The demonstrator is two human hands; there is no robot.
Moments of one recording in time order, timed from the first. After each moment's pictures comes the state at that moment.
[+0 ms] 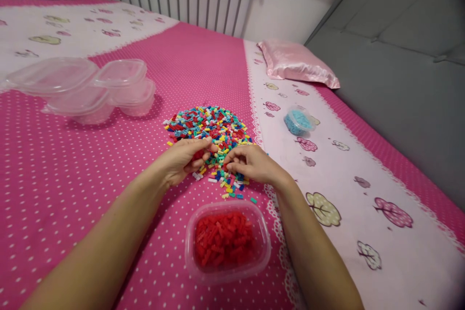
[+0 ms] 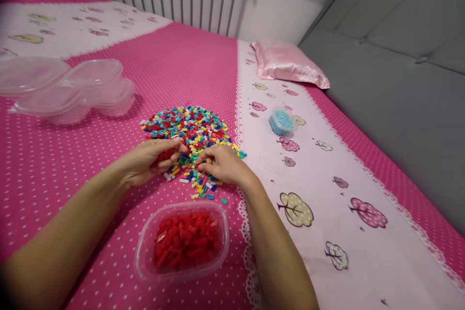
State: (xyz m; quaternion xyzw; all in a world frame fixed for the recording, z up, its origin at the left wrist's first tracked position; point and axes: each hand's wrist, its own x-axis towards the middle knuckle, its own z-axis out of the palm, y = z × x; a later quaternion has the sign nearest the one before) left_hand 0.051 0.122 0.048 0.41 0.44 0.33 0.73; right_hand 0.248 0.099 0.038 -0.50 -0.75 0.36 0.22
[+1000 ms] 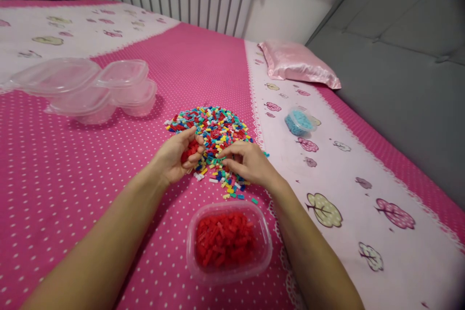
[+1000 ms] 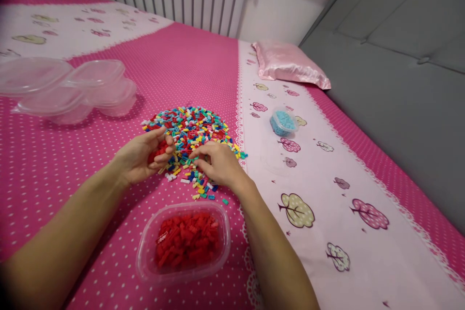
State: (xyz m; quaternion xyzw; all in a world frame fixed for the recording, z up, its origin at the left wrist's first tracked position) left_hand 0.046 0.128 0.062 0.29 0.43 0.36 0.77; right_hand 0.236 0.098 0.037 -0.49 -0.79 0.23 0.29
